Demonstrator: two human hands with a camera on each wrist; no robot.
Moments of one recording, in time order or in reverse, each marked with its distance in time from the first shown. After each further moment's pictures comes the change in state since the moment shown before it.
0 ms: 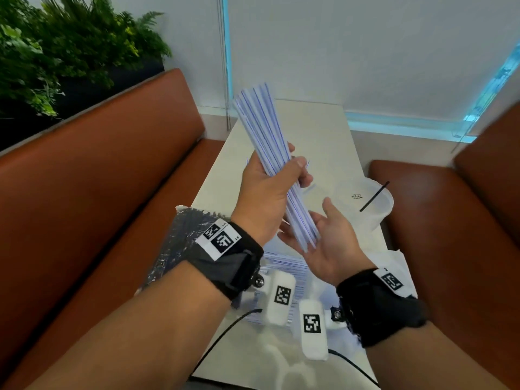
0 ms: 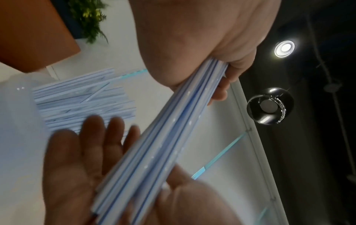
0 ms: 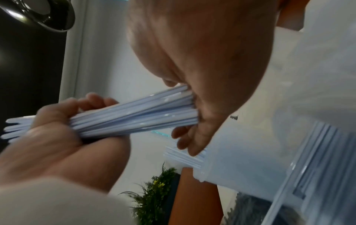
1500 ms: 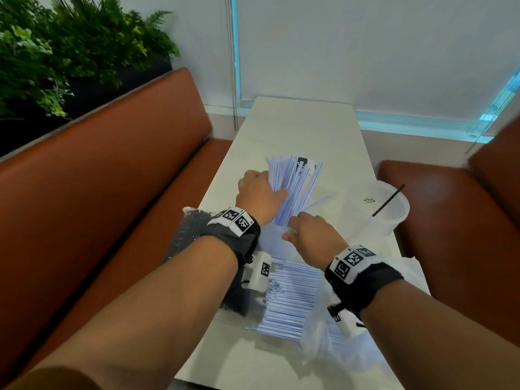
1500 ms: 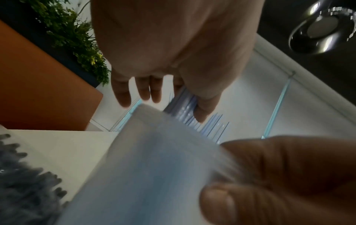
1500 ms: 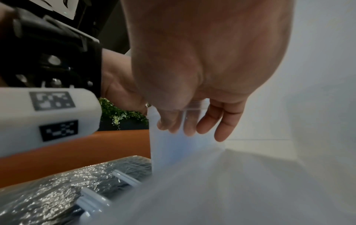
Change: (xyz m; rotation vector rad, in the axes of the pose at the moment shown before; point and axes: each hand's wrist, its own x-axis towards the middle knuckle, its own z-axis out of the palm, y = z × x) left_hand 0.059 -0.062 -0.081 1.448 -0.041 -0.255; right_hand 0.077 0.021 -0.018 -1.957 -0.190 -0.515
